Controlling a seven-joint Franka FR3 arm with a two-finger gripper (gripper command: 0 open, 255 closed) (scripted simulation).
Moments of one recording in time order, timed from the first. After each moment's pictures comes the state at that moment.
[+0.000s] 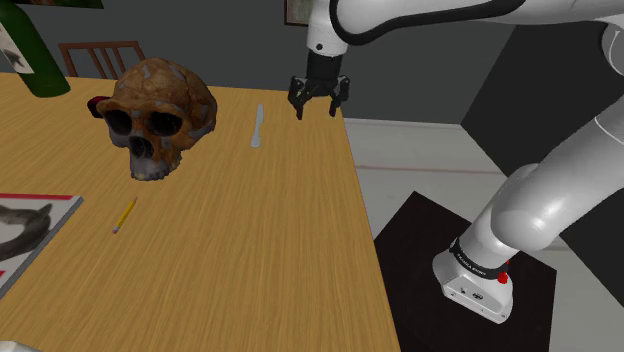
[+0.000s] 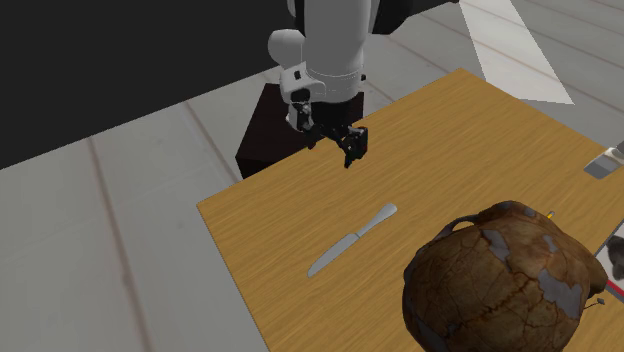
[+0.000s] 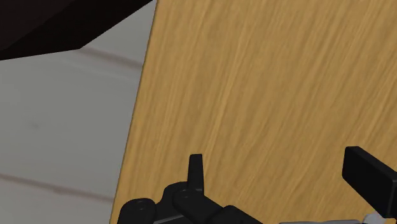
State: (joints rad) arm -0.04 -0.17 0.28 -1.99 0.06 1.87 0.70
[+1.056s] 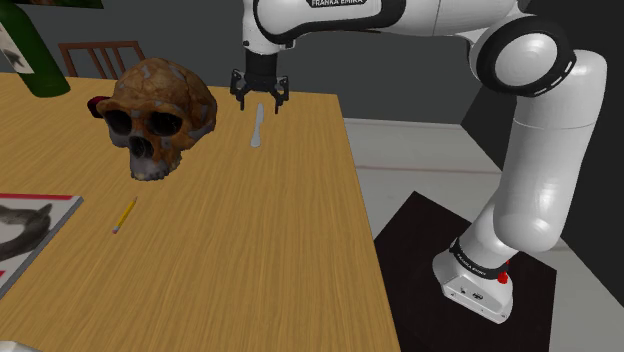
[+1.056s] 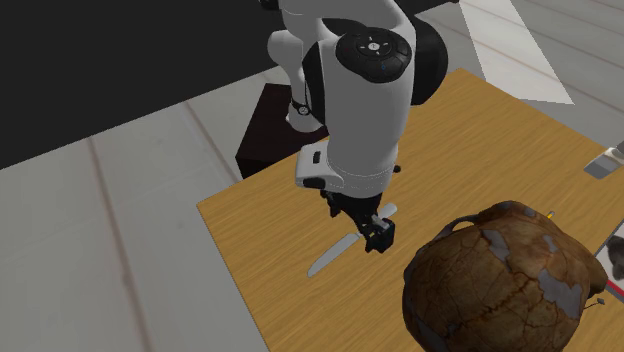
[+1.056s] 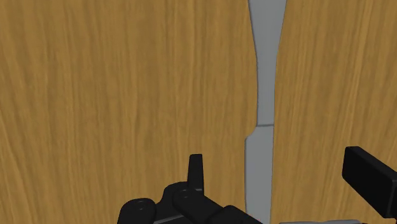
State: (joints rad) arm 0.03 0.37 0.31 -1.40 -0.07 1.83 1.08
